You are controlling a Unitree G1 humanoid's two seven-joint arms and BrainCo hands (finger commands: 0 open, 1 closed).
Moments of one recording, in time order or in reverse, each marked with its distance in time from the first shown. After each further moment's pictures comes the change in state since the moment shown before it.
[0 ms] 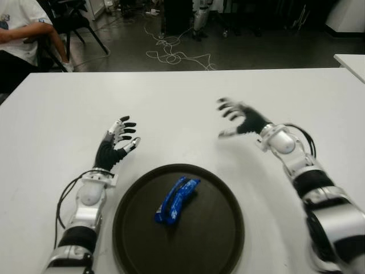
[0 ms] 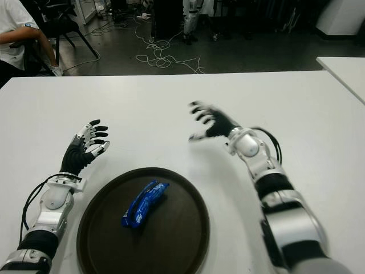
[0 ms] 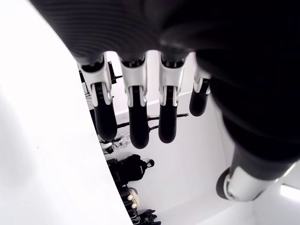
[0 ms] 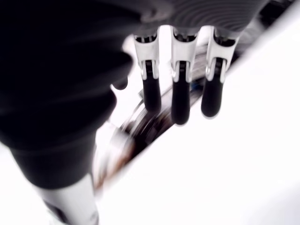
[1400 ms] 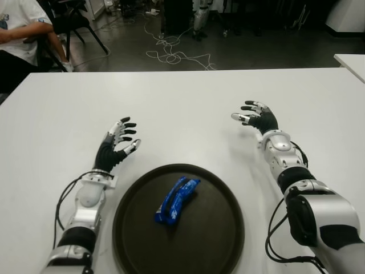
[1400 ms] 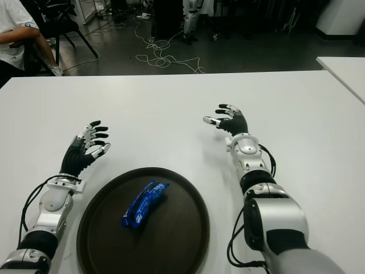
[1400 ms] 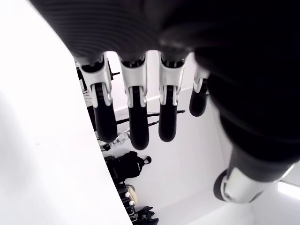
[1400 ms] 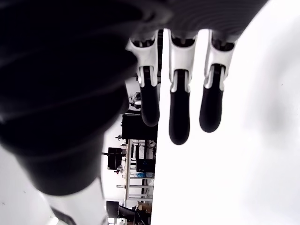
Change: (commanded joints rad) left arm -0.007 0.015 -0.005 0.061 0.015 -0.066 -0.003; right arm -0.013 0.063 -0.033 -0.003 -0.005 -0.015 -0.183
